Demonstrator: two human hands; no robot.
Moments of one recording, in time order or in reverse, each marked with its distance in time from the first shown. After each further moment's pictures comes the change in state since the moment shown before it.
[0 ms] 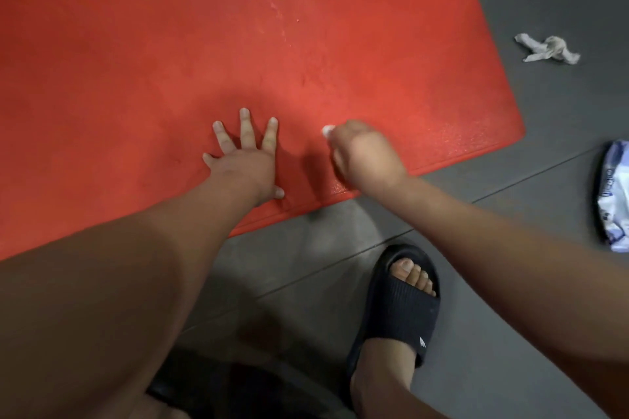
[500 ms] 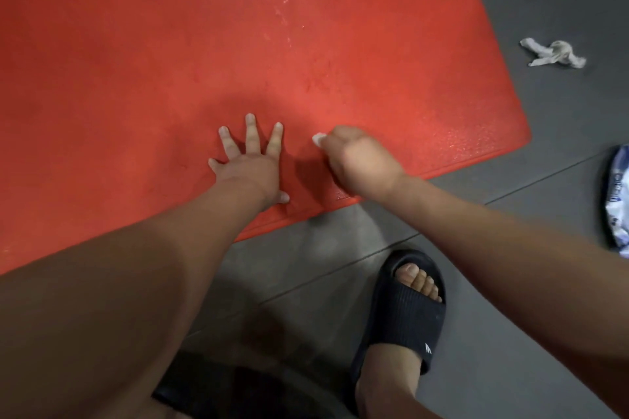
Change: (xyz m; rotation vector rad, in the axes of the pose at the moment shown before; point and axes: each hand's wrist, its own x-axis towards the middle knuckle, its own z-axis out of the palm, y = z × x) left_hand -0.001 -0.001 0.000 -0.021 0.030 -0.010; right_hand 0.011 -0.005 0.001 -0.050 -0.036 -0.153
